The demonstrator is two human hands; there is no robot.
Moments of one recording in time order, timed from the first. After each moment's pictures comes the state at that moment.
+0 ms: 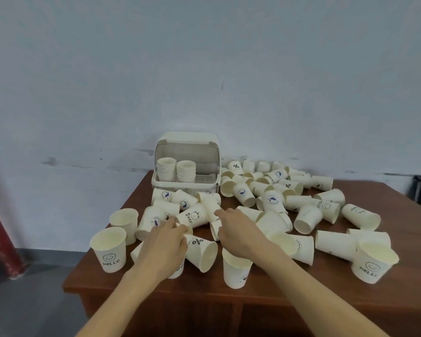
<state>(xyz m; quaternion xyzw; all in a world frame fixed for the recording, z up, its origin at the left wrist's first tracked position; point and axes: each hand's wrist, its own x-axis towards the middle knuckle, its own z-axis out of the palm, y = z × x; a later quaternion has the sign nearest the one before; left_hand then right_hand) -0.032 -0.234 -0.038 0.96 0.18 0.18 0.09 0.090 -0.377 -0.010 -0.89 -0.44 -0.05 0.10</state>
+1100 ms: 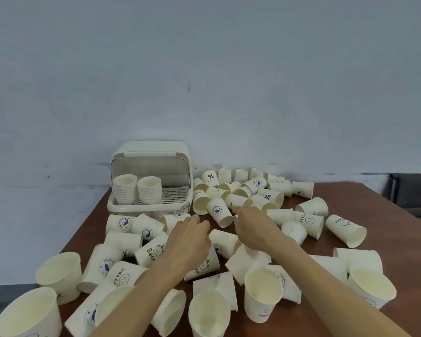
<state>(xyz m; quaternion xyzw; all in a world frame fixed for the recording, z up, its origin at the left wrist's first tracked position) 0.134 -0.263 -0.019 0.98 0.07 0.16 0.05 0.237 -0.409 0.004 -0.94 -0.33 -0.05 0.08</state>
